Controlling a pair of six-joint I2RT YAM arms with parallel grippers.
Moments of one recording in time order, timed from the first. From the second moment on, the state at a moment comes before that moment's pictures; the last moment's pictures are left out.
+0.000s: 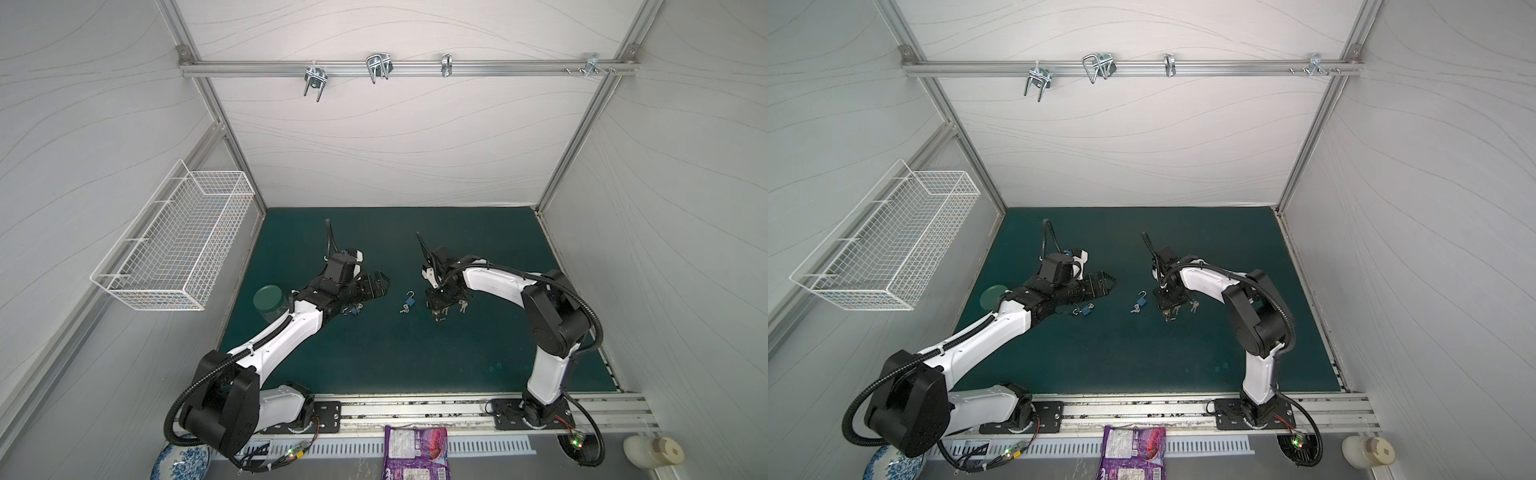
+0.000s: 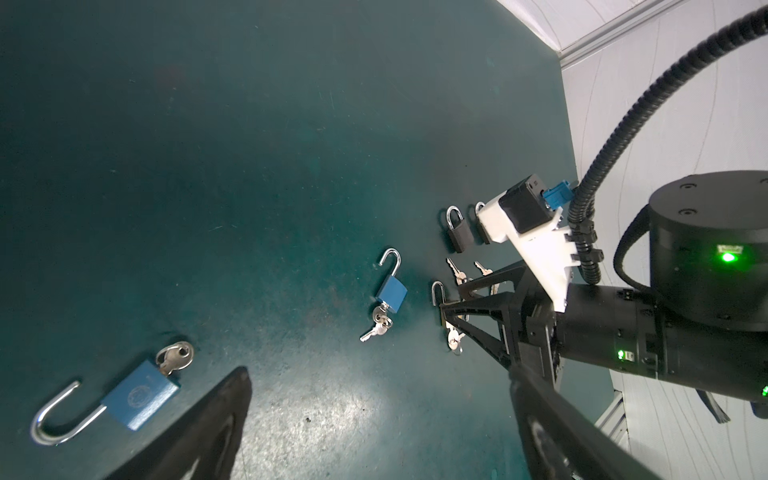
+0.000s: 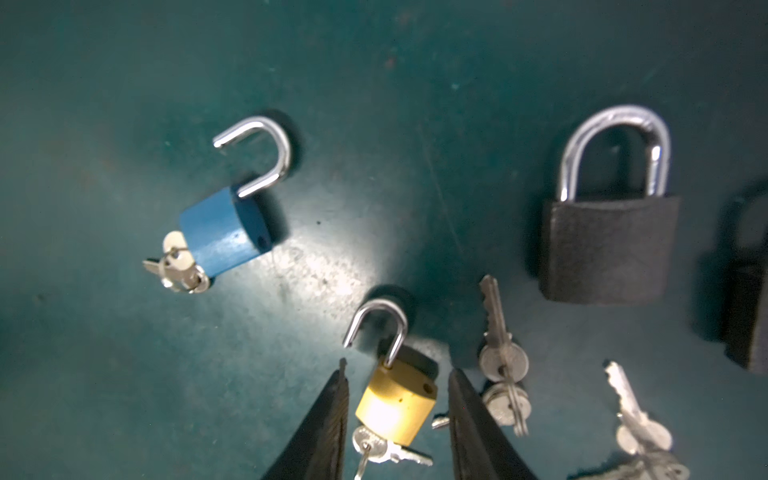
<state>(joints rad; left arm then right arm) -0.40 1.25 0.77 -0.25 0.27 -0.66 0.66 1.86 1.22 -0.71 -0.12 0.15</state>
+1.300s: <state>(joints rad) -0.34 1.07 0.69 -0.36 0.27 -0.63 0.77 1.69 1.14 -0.68 -0.09 0.16</state>
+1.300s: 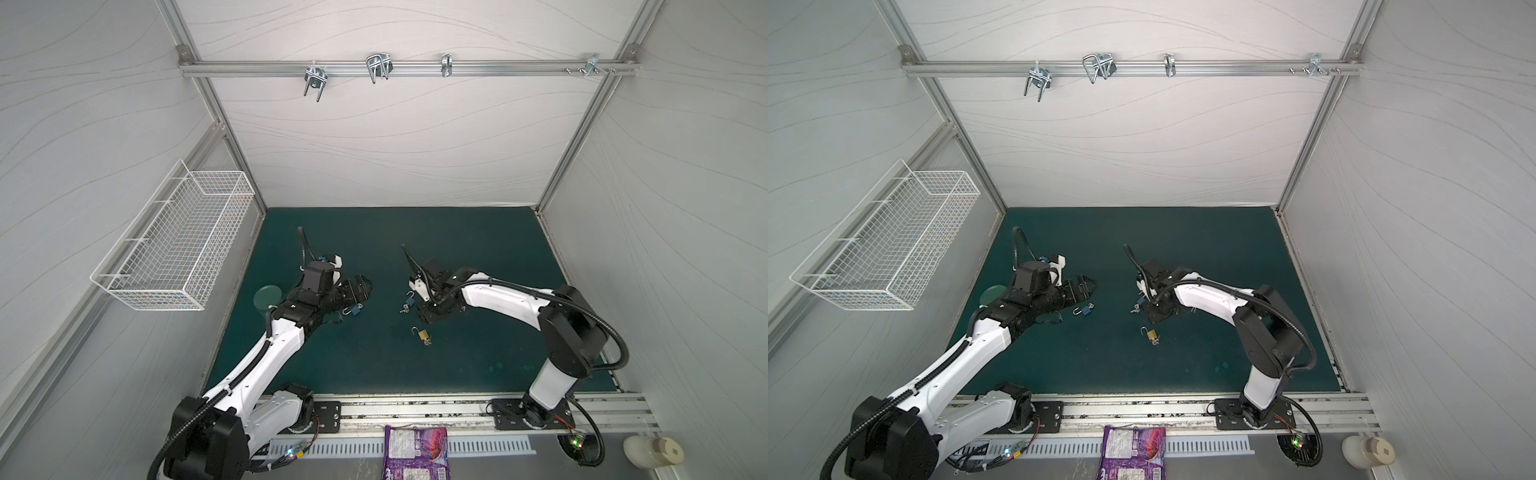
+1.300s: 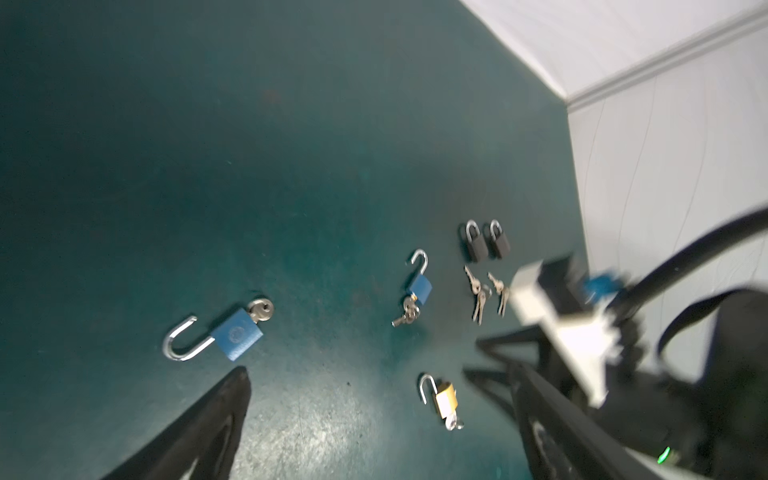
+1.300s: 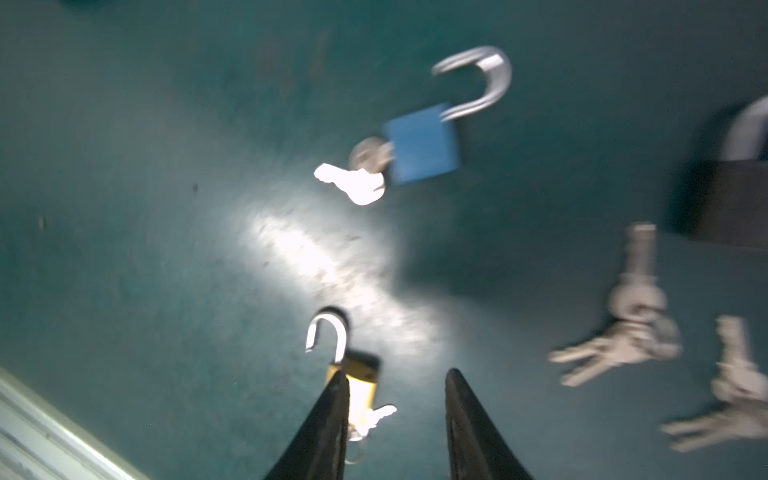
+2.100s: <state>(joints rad) -0.47 1.20 0.72 -0.33 0.26 -0.62 0.56 1.83 1.20 -0.67 -0.08 0.09</state>
